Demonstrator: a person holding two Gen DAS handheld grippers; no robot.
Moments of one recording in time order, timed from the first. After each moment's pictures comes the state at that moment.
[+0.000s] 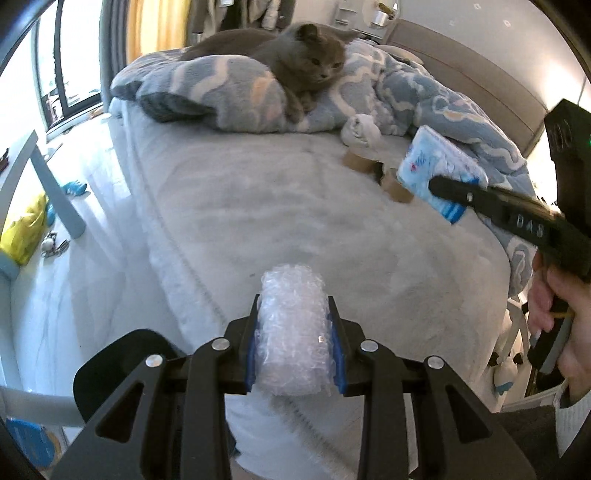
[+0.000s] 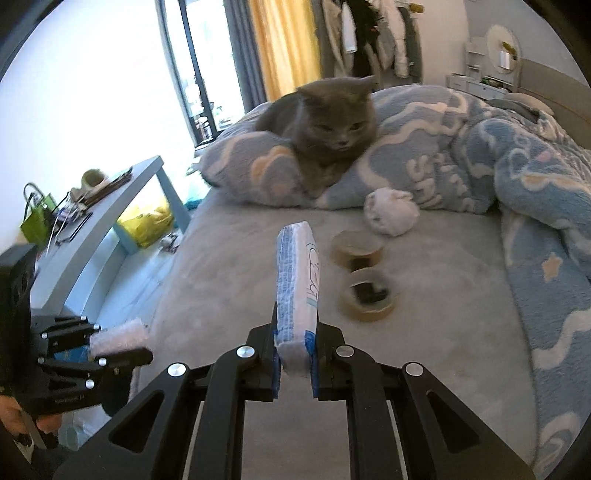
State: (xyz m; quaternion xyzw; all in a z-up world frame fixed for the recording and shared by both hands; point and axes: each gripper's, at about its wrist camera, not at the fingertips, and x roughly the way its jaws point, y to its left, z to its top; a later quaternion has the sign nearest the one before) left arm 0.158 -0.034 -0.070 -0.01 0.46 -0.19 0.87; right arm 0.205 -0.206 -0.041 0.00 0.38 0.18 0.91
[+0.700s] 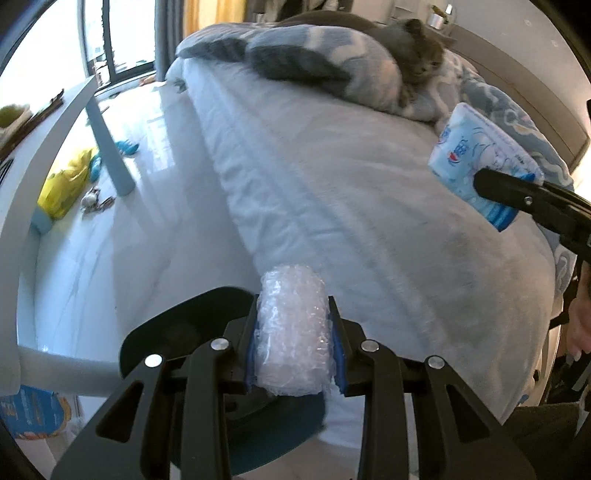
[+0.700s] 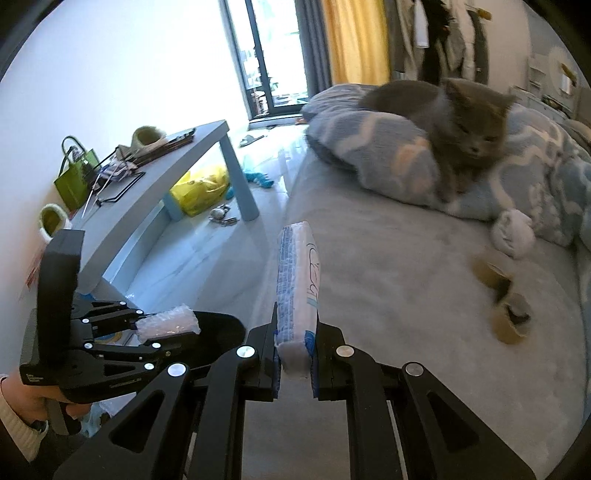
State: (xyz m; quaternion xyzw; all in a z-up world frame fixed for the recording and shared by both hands) left arm 0.153 0.077 -0.106 -0.03 0.50 -0.10 0.86; right arm 0.196 -0.071 -0.047 -0.04 0.40 0.27 0.87
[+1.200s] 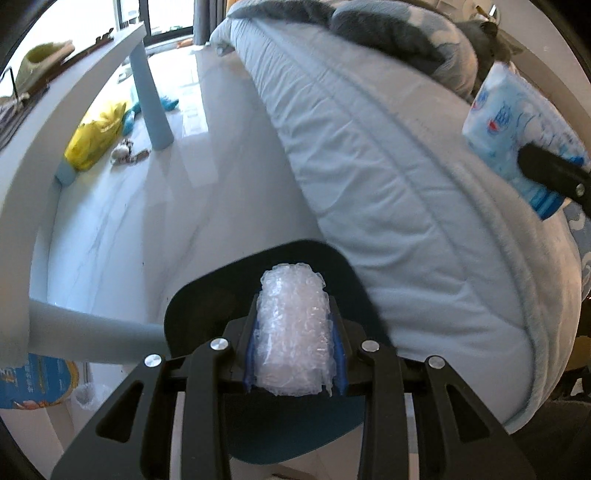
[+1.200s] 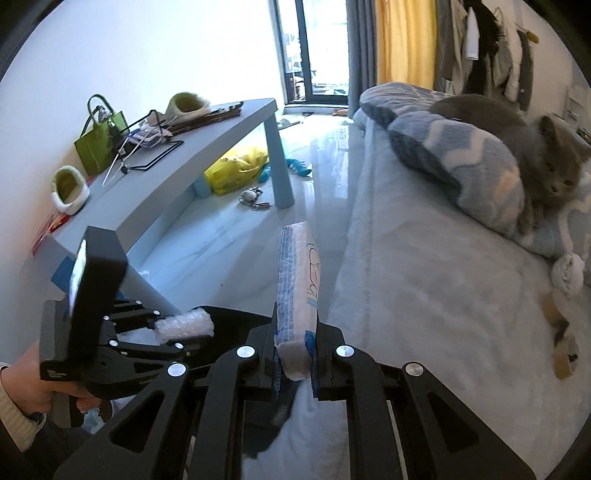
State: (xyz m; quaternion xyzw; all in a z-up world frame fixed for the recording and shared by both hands) left arm 0.144 0.147 -0.145 -0.06 0.55 -0.05 0.83; right arm 0.187 0.026 -0.059 -0.09 0.40 0.32 0.85
